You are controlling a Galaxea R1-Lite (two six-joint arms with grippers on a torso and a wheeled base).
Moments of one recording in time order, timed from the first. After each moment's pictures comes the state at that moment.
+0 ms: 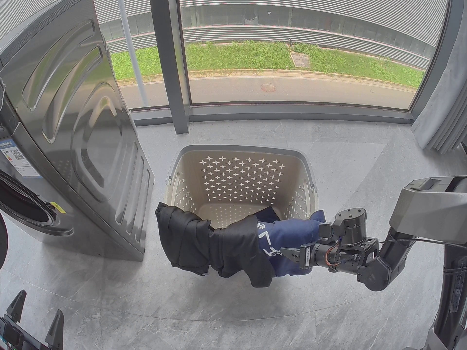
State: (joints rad) left arm 0.00 0.02 -0.02 0.00 -0.01 0.01; right arm 0.45 2.25 -0.65 -1.08 0.10 0.25
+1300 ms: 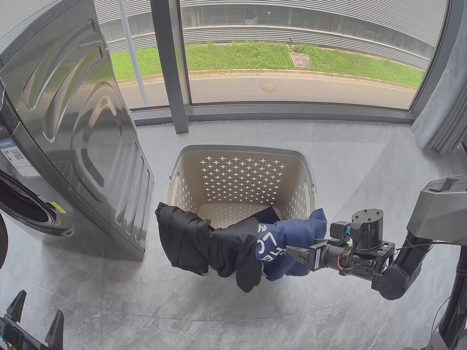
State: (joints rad) left arm 0.00 0.02 -0.02 0.00 -0.01 0.01; right arm 0.47 2.13 -0.49 -1.21 0.08 0.25
